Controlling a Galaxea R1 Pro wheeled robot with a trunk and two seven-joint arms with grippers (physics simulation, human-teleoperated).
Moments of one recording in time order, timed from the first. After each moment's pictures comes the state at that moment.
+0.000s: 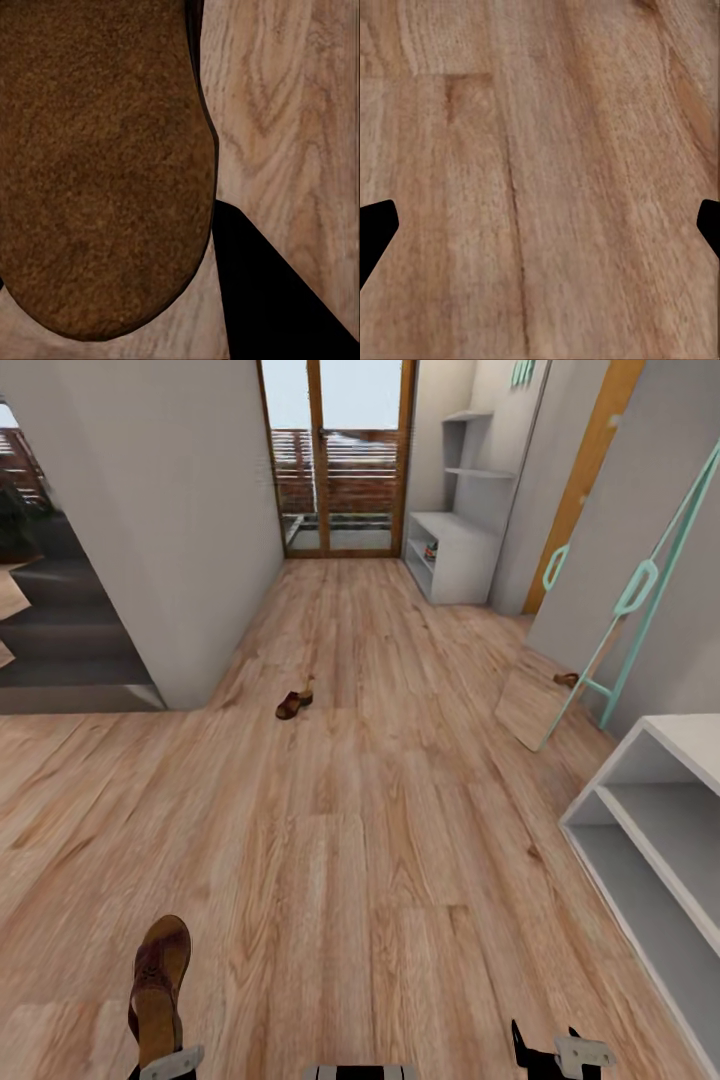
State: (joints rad) left arm -0.16 0.02 0.18 -0.46 0.04 -0.56 0.10; right arm -0.36 -0.12 -0.10 -0.06 -0.02 -0.78 0.02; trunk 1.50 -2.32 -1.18
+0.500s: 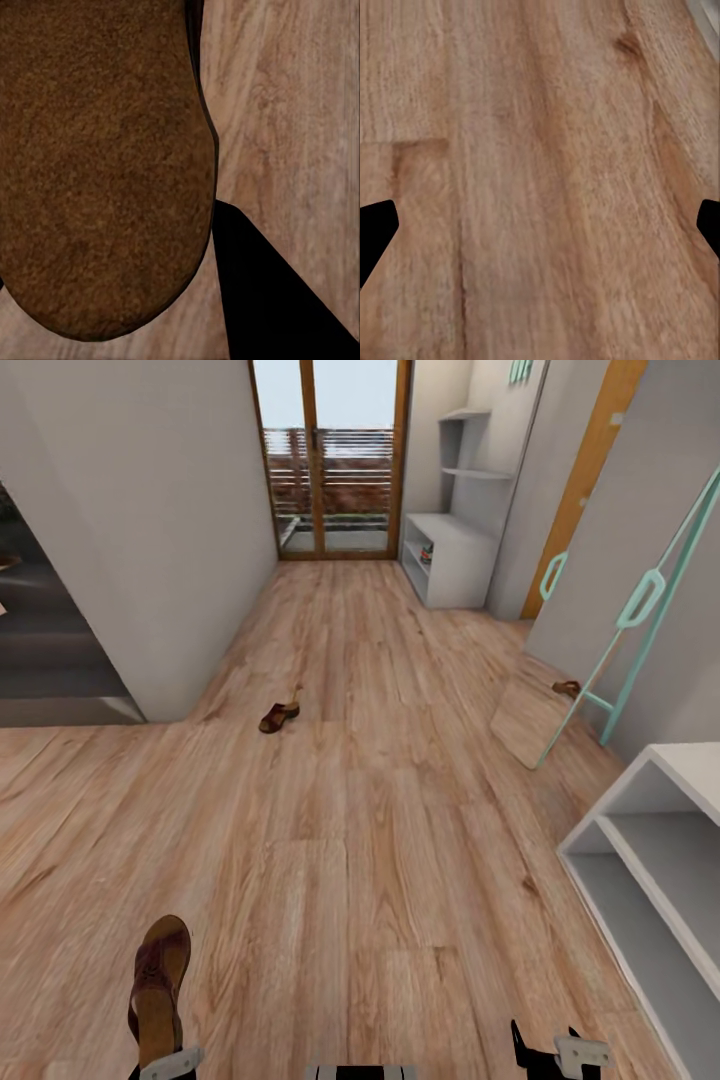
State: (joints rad) left arm -0.15 0.02 0.18 -0.46 0.04 -0.56 0.10; right arm -0.36 -0.12 -0.10 -0.06 -0.02 -0.78 0.02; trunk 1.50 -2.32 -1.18
